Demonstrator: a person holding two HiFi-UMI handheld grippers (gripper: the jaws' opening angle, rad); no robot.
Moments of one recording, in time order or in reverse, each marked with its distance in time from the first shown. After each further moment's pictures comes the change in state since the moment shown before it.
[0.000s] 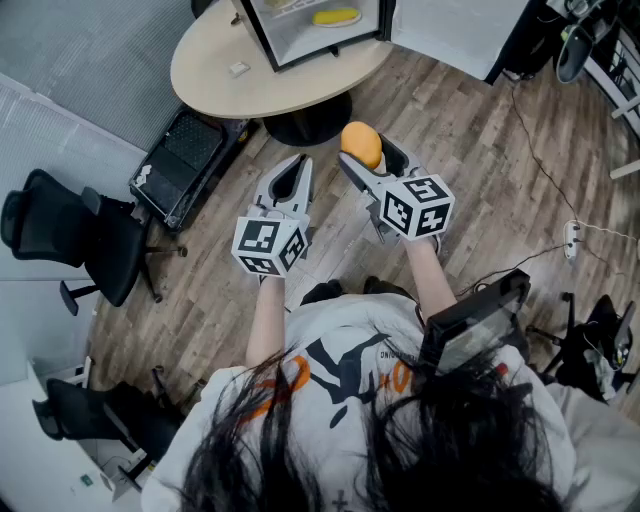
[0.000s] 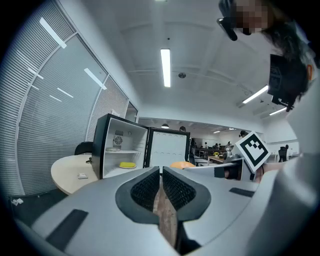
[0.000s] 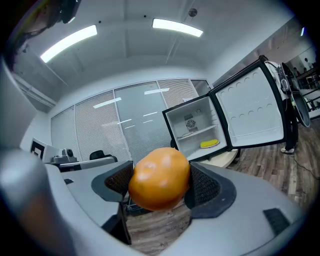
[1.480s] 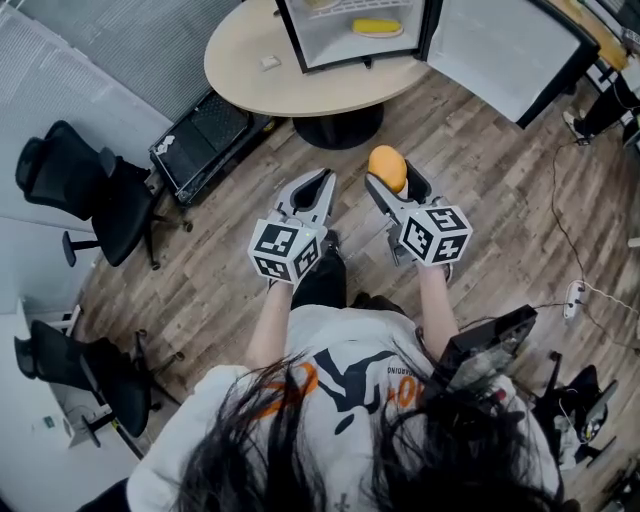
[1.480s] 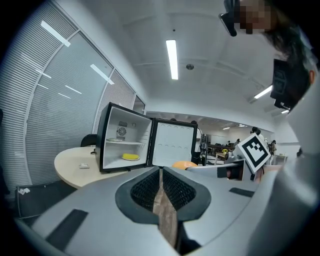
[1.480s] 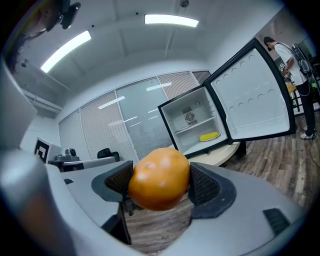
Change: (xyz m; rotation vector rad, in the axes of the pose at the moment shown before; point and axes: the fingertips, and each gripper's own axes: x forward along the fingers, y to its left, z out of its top) left arm 0.050 -0.023 -0.031 -0.039 0.065 0.094; right arm -0.004 -0.067 -0.014 0.035 0.058 0.098
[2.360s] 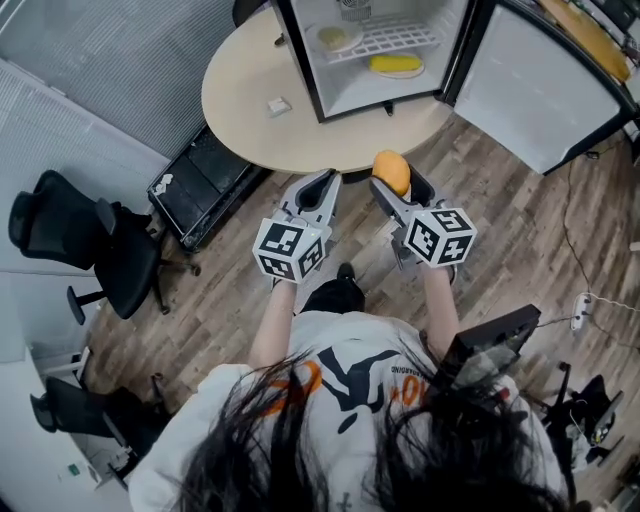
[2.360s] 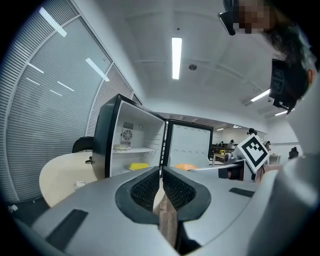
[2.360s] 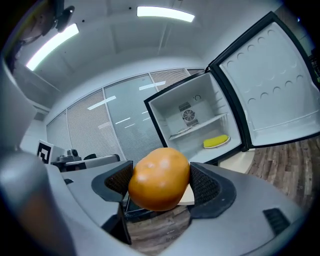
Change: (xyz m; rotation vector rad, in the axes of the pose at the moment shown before) left arm 0.101 0.157 0.050 0.018 -0.014 -0.089; right arm 0.172 -0.030 0.056 0.036 -0.014 -0.058
